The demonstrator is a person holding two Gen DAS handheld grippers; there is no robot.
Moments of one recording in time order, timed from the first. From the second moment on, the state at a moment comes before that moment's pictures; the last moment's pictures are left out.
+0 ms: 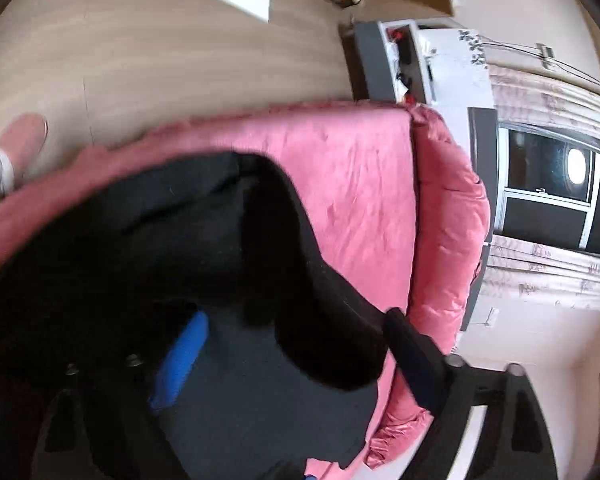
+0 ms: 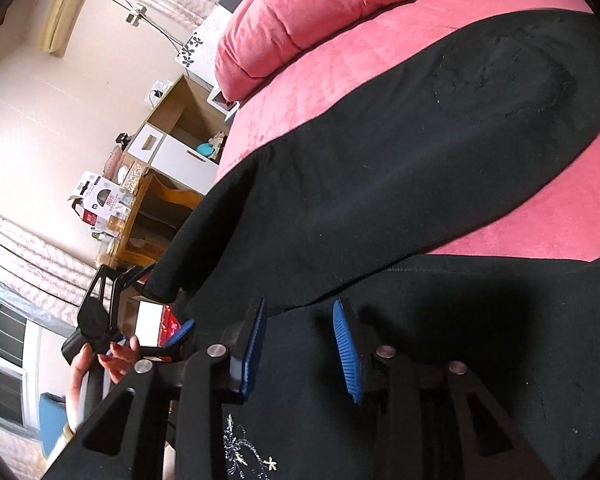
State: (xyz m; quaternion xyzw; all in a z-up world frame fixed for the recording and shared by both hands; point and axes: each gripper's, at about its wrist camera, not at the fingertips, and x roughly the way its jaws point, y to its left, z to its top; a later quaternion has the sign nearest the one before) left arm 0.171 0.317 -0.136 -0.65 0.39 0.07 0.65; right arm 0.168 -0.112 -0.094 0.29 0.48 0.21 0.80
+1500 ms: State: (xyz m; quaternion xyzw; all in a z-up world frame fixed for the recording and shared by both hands) left arm 0.001 0.355 -0.119 -0.56 0.41 -0.02 0.72; right arm 0.138 -0.252 -0.054 0.30 0.43 0.10 0.85
